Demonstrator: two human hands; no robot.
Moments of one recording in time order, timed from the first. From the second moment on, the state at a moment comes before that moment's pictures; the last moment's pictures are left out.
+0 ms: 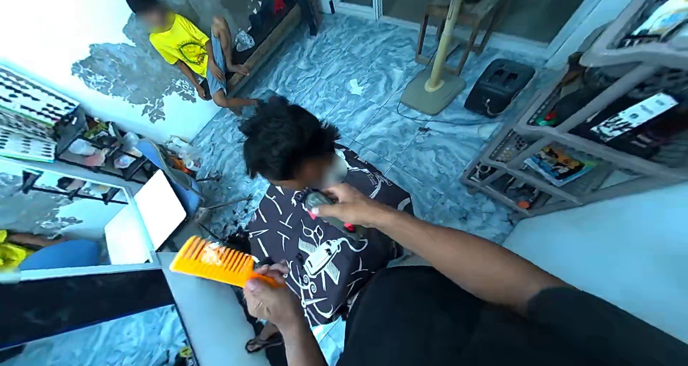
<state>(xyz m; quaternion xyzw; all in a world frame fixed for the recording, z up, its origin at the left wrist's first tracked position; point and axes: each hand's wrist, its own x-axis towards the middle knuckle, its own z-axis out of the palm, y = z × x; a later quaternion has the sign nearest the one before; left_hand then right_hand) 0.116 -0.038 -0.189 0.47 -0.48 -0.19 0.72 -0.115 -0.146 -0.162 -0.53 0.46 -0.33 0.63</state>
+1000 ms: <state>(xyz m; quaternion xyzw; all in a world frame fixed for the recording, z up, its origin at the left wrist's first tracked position) 0.213 0.010 -0.200 0.57 -0.39 -0.20 0.70 -0.087 -0.158 -0.132 -0.28 0.44 -0.40 0.75</state>
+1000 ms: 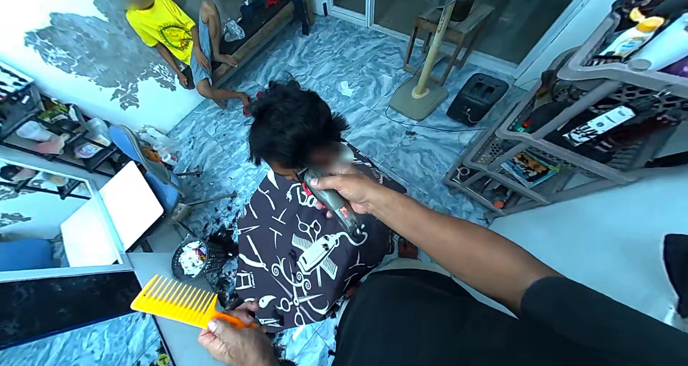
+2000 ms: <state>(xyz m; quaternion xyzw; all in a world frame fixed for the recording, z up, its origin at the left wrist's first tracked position) 0.139 -0.143 -0.165 0.45 -0.79 -0.03 0.41 -0.184 -0.051 -0.235 -0.33 0.38 -0.16 0.85</state>
